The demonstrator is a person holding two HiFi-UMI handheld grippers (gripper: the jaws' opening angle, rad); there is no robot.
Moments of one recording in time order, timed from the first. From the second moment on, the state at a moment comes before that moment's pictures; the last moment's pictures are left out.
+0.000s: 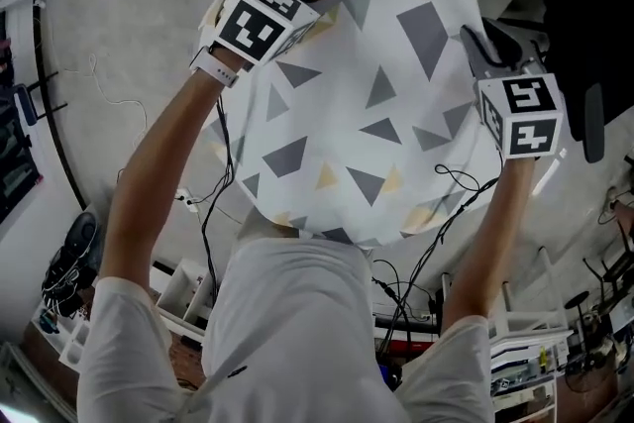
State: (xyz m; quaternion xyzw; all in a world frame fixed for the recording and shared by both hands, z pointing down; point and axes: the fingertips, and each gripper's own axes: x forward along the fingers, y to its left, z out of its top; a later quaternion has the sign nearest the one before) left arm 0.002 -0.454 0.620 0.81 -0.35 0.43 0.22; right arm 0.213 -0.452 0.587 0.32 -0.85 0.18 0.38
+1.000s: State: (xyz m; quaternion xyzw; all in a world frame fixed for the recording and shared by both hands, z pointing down) left arm -0.032 -0.329 0.424 0.84 -0.40 0.34 0.11; right arm 0.164 -0.313 0.386 0.45 -0.85 0.06 0.27
